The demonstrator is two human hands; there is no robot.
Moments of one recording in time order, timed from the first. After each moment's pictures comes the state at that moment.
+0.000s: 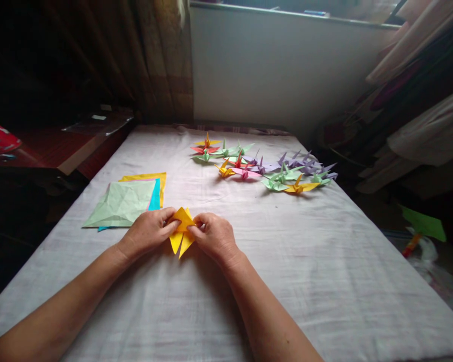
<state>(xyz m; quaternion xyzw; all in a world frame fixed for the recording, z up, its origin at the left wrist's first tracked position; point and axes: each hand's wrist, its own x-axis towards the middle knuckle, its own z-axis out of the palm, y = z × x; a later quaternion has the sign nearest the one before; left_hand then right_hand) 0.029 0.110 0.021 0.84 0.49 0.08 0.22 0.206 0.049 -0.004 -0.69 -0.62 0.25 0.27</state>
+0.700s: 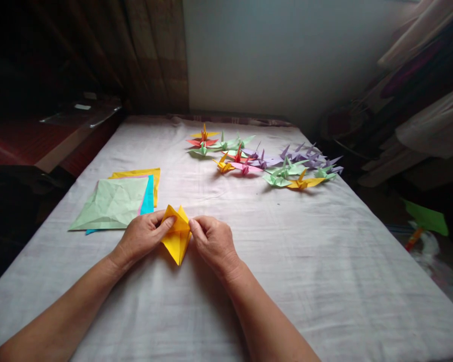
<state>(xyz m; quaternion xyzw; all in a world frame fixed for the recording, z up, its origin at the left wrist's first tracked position) 0.028 0.110 0.001 0.80 0.50 0.14 0.29 0.205 0.041 -0.011 -0.65 -0.59 0.30 0.37</state>
